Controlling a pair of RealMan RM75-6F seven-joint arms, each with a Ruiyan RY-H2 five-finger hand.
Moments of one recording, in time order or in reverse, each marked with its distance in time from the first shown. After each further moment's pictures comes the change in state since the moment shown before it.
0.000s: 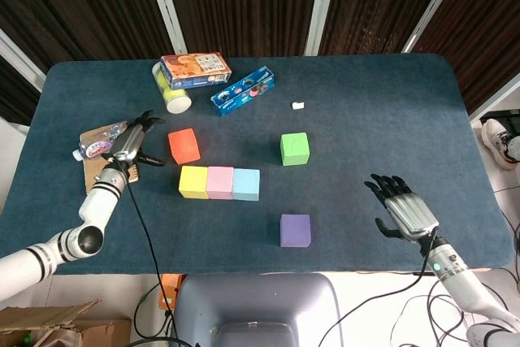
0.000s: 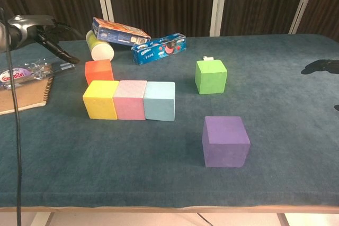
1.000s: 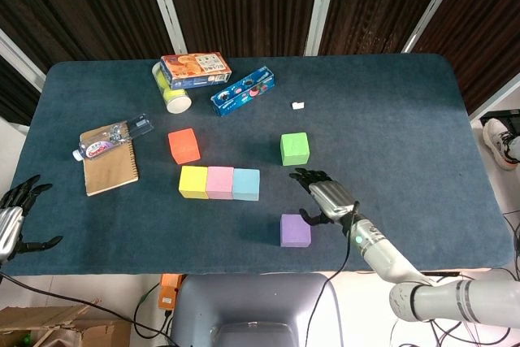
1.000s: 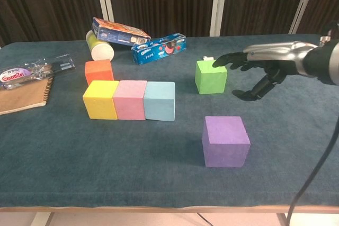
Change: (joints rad) left arm 0.670 0.453 0.221 -0.380 0.734 0.525 -0.265; right arm 0.334 -0.112 0.164 -0.233 0.494 -0.177 -0.138
